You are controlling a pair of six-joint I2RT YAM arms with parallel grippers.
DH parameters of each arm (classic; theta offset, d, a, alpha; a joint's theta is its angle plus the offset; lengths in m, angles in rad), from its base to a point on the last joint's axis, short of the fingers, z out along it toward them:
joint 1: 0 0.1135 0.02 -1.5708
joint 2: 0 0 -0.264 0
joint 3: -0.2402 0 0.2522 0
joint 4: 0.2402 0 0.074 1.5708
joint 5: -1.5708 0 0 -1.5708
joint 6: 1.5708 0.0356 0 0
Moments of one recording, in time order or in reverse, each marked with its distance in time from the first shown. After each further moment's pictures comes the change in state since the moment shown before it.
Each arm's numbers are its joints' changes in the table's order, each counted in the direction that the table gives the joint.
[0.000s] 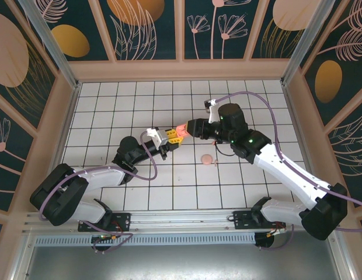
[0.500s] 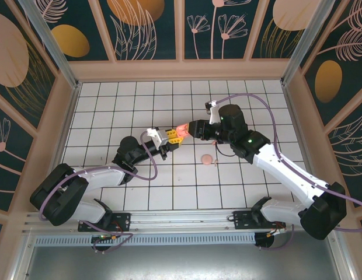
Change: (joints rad) left arm 0.000 0.000 0.000 0.005 -0.003 0.000; right arm -0.027 0.008 0.035 -0.026 0.034 0.008
